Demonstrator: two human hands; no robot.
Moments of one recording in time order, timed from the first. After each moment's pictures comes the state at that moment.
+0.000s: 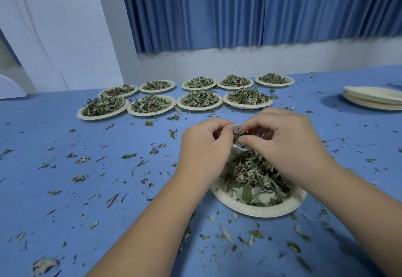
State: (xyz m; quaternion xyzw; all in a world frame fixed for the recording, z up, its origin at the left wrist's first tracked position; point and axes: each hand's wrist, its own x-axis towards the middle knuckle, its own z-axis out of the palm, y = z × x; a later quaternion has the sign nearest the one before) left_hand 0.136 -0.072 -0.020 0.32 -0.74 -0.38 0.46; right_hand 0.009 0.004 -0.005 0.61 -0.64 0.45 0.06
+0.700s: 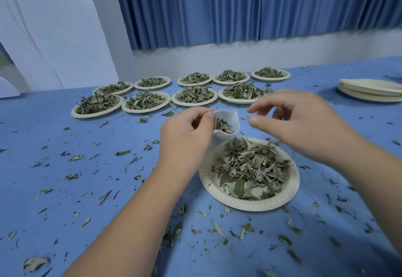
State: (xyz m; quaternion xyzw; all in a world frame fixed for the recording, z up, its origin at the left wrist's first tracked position) left_hand 0.145 -0.079 -0.016 0.33 -0.72 -0.34 0.50; right_hand -0.012 0.026 0.021 0.60 -0.68 0.41 -0.01
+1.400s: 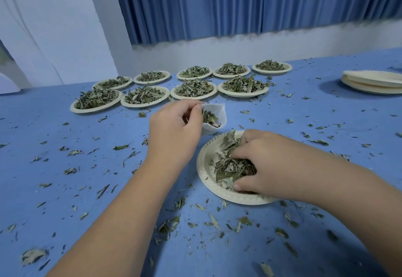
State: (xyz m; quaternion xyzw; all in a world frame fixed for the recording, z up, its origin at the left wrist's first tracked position) left_hand 0.152 -0.090 -0.021 0.34 -0.75 -0.22 0.52; right_hand 0.025 0.030 -0.001 0.68 -0.73 -0.01 -0.04
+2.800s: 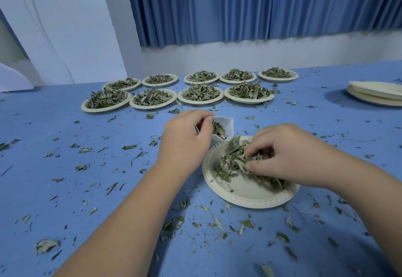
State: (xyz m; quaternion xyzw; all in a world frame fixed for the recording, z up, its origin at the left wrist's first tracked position) left_hand 0.152 -0.089 -0.024 0.34 -0.80 -0.16 0.47; right_hand -0.005 0.028 0.002 0.68 -0.70 0.21 -0.10
